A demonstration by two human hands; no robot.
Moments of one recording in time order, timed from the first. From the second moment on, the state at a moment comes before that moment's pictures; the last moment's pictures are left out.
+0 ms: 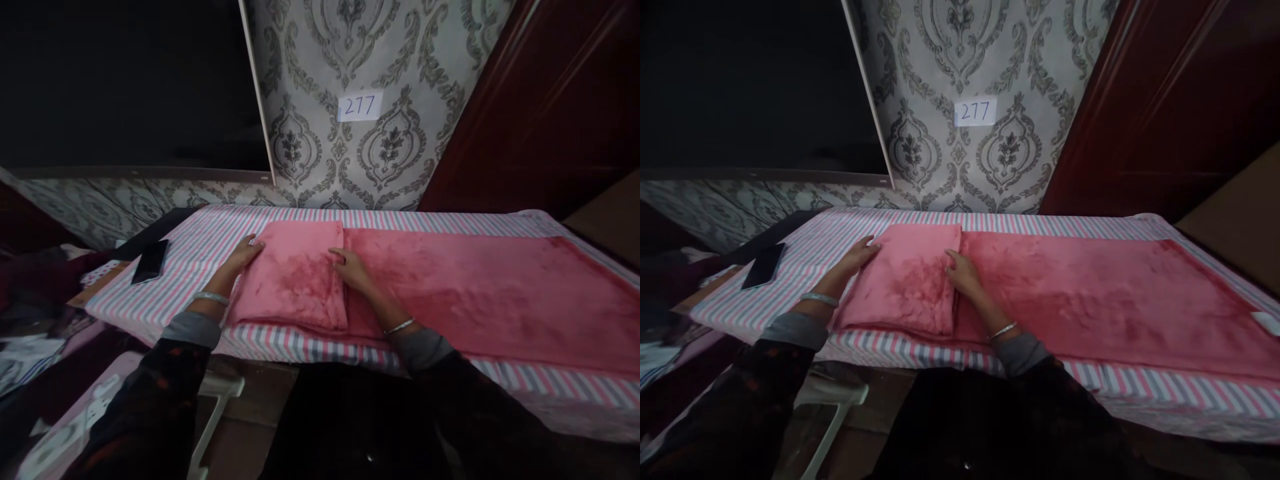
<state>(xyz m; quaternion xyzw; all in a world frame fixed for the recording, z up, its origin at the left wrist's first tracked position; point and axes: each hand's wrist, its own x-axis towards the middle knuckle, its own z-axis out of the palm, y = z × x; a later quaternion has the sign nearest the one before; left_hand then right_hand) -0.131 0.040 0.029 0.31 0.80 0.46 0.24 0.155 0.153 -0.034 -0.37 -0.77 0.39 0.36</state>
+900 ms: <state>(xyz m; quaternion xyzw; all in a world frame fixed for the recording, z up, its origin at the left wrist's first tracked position) -0.095 -0.098 0.006 0.43 0.83 0.35 0.12 0.204 0.087 -0.038 -0.35 -0.81 0.32 0.35</state>
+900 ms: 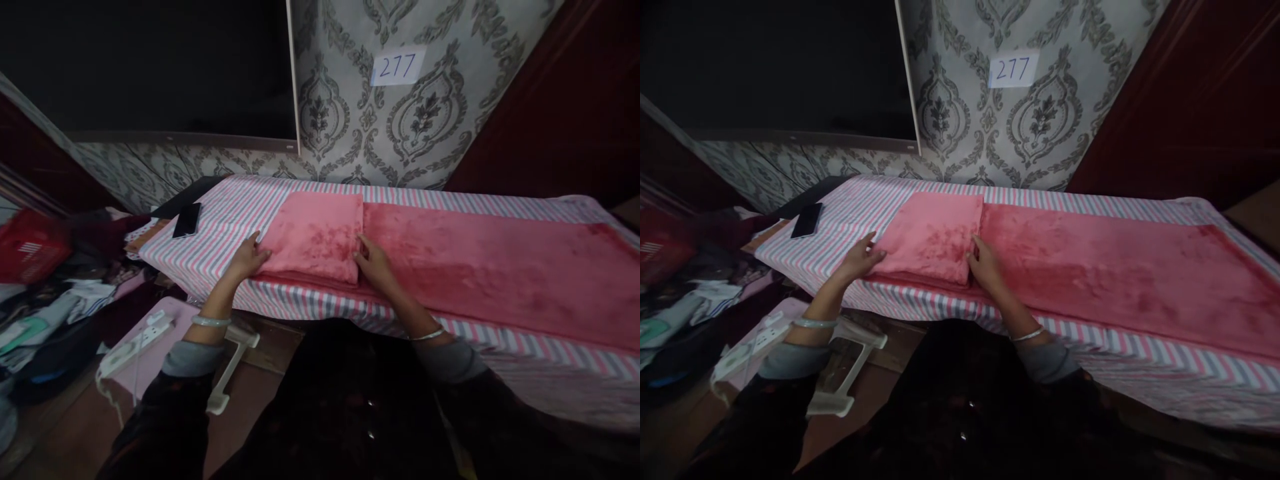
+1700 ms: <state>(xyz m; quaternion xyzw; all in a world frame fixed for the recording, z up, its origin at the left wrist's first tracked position) 0.043 -0.078 -0.044 0.67 0.69 0.22 -0.15 0.226 0.010 -0.025 -0.27 -0.92 0.13 0.25</state>
